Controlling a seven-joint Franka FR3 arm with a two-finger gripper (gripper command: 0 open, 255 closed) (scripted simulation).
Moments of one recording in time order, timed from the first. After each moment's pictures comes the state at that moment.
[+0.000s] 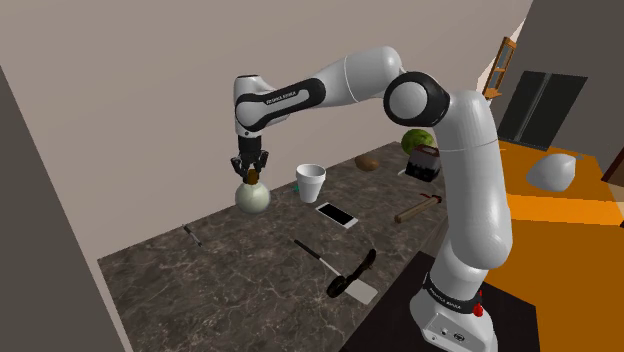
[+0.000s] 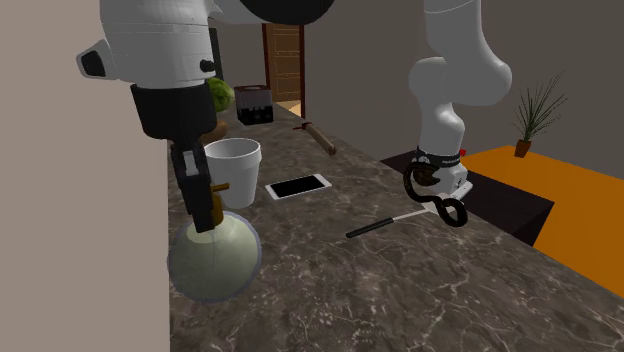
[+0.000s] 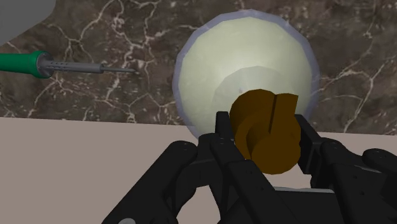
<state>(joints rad) 0.03 0.48 0.14 -1.53 -0.08 2.00 0.30</state>
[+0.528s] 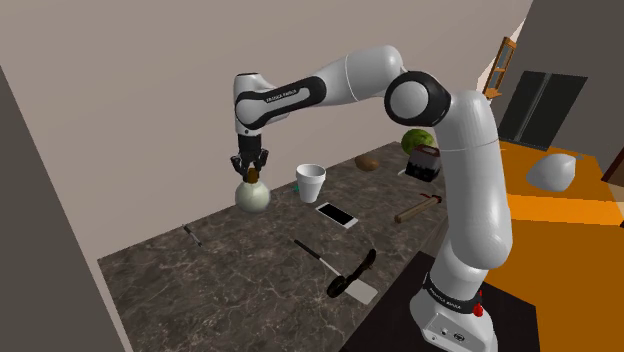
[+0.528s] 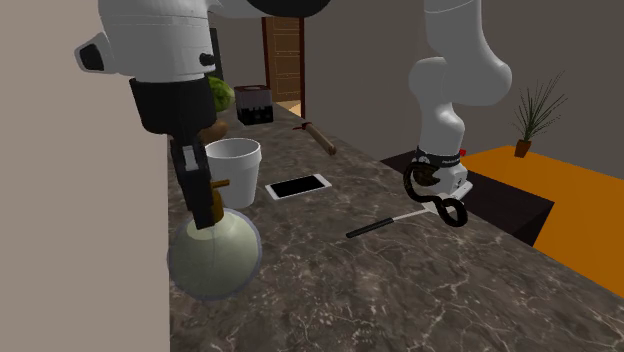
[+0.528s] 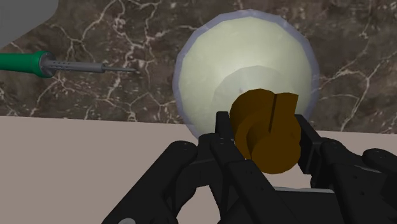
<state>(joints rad) 0.03 0.47 0.14 -1.52 -0.08 1.98 0.30</state>
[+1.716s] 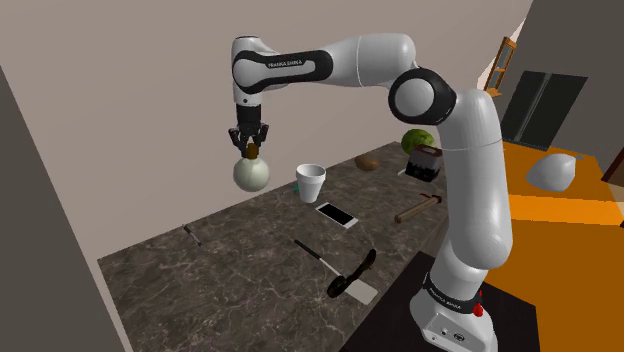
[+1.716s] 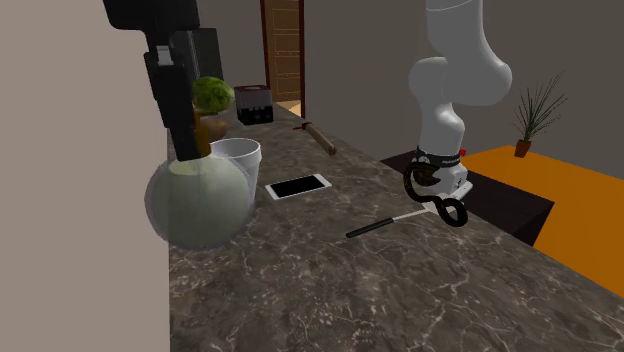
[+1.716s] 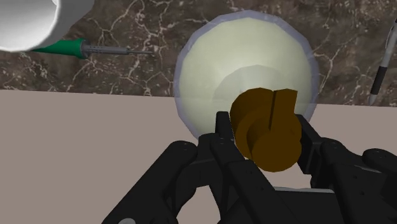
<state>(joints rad) 0.03 0.44 0.14 -1.33 -0.07 1.76 0.29</state>
